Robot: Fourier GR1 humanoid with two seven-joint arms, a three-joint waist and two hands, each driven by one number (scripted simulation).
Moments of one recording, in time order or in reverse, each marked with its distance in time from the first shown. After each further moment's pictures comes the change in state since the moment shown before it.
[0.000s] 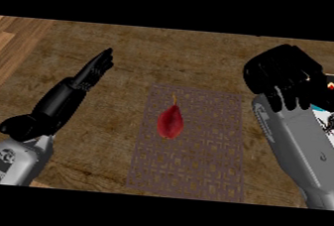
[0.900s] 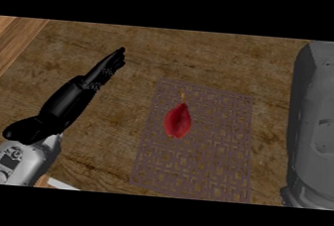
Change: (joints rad) left arm -0.042 -0.018 -0.032 -0.010 -0.005 -0.026 -0.014; right arm -0.323 0.180 -0.343 -0.526 -0.489 -0.018 -0.061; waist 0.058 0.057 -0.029
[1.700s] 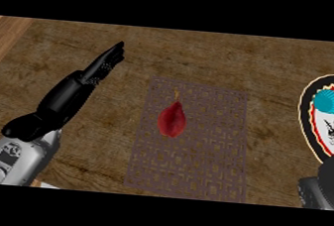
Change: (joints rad) left arm -0.029 0.007 0.007 -0.003 -0.020 0.010 0.013; right arm -0.044 -0.092 -0.119 -0.191 -0.241 -0.039 0.069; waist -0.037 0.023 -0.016
